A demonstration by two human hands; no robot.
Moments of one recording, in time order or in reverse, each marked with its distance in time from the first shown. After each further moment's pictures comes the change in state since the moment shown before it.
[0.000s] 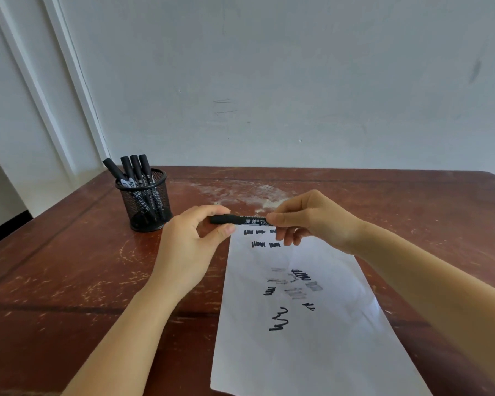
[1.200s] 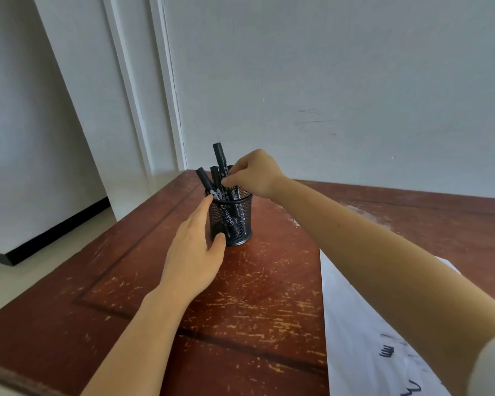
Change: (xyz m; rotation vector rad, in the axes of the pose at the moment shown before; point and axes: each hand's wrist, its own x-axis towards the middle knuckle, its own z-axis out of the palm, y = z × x) left_hand 0.034 -0.111 -0.076 0.267 0.077 -0.181; right_hand 0.216 -0.083 0.135 -0.298 0.163 -0.141
